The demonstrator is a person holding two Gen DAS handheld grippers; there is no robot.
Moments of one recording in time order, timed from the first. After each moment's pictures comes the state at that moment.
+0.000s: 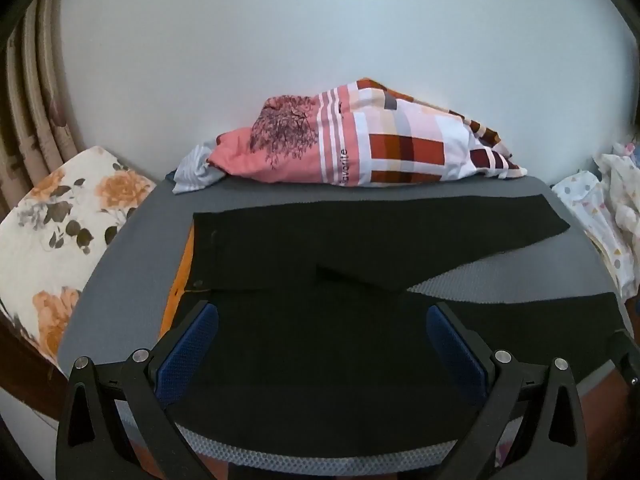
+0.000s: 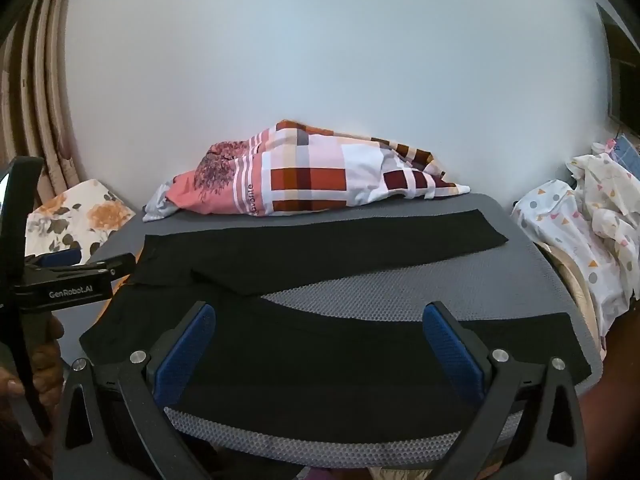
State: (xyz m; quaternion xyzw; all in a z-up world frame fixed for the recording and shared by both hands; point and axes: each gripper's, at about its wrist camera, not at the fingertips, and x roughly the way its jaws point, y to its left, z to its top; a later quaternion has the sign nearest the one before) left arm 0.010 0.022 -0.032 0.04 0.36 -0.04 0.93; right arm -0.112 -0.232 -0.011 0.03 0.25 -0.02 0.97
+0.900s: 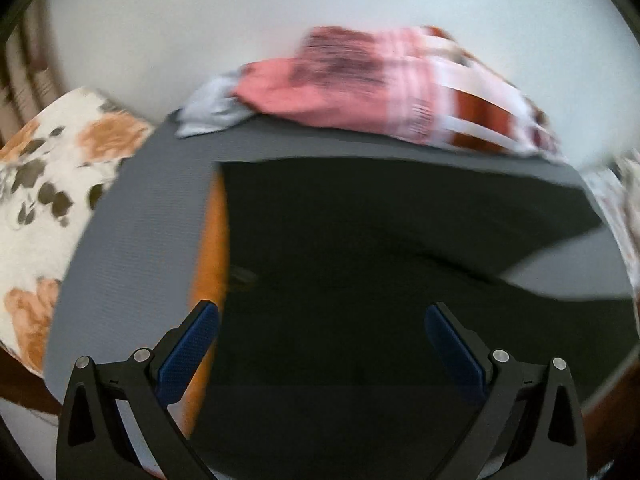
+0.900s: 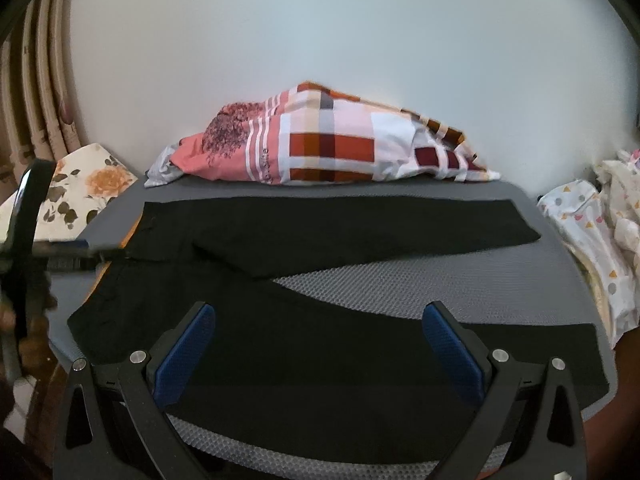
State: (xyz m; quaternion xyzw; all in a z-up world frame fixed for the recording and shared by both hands) left arm 0.127 0.160 -0.088 0.00 0.45 -0.04 0.89; right arm -0.047 -0.203 -0.020 0.01 0.31 0.00 0.95
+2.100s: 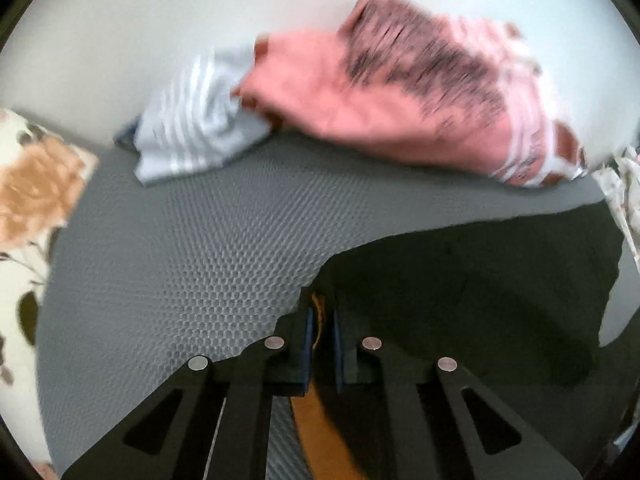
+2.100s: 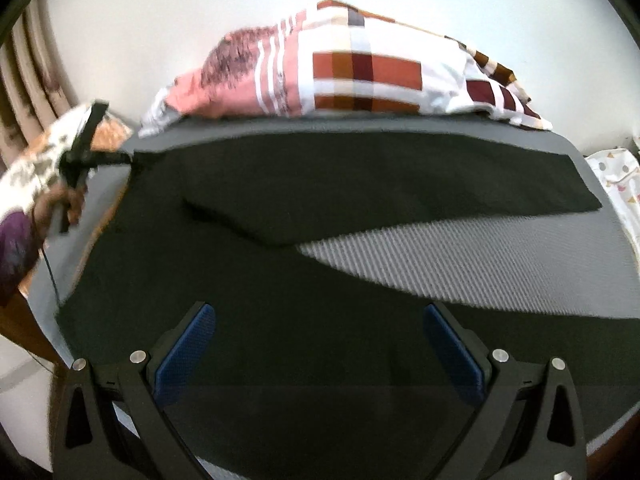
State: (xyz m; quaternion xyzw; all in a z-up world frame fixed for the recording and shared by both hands) left arm 0.309 0.243 -0.147 0.02 0.46 -0.13 0.88; right arm 0.041 -0.175 -0.060 0.04 0.40 0.04 0.91
